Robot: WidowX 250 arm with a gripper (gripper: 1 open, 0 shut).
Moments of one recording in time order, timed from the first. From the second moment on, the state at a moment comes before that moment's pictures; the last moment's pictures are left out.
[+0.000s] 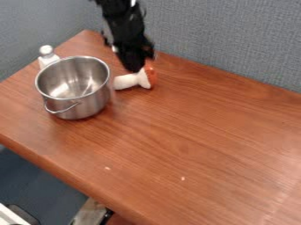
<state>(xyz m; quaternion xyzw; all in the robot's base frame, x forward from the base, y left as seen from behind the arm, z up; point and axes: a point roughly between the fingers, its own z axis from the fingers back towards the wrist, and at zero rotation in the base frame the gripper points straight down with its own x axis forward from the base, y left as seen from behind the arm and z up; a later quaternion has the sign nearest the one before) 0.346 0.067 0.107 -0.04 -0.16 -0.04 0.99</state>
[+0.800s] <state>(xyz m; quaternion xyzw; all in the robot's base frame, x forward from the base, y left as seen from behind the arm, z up) 0.332 0.058 0.084 -0.07 -0.11 -0.16 0.98</state>
